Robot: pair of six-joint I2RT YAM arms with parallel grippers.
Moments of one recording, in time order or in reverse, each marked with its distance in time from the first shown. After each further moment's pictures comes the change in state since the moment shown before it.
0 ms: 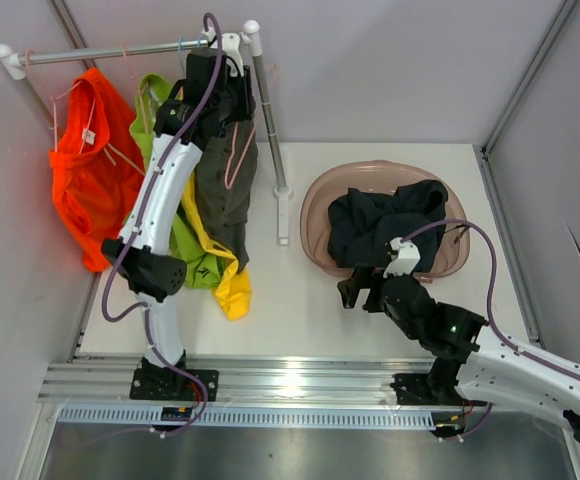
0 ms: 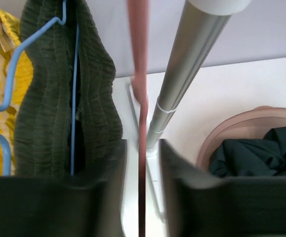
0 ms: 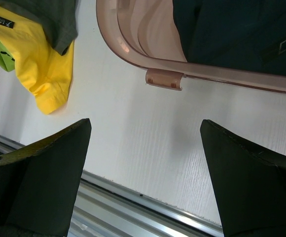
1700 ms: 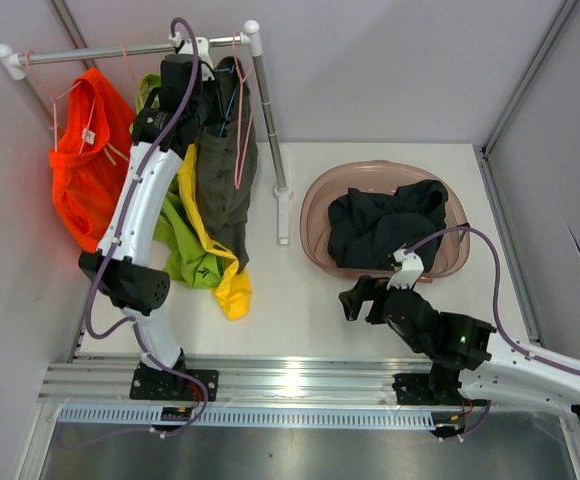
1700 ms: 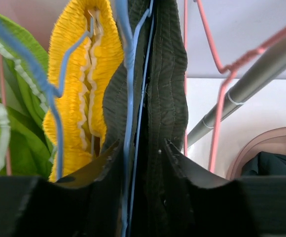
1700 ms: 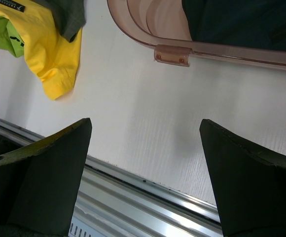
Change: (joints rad) left arm 0.075 -0.171 -0.220 0.059 -0.116 -0.006; right arm 0.140 -0.078 -0.011 -0.085 0.100 0.069
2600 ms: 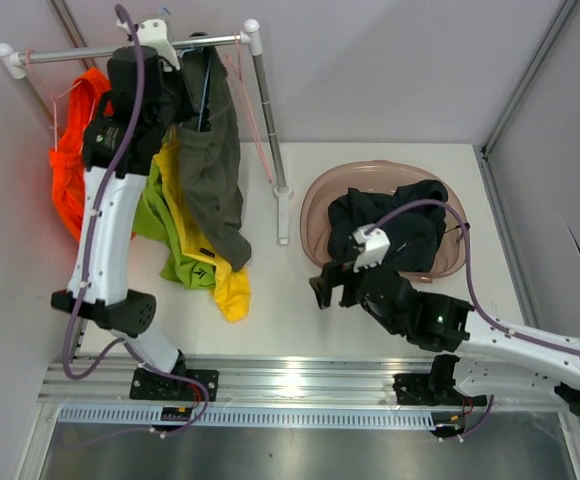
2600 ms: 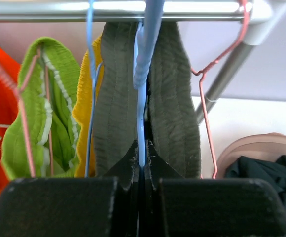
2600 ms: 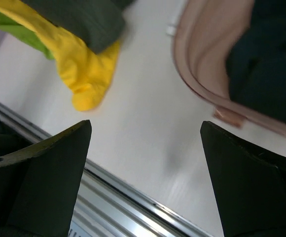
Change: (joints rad) left arm 0.002 -0.122 0.121 -0.129 -0.020 -0.019; right arm 0.015 0.209 0.186 0.118 -0.046 -0.235
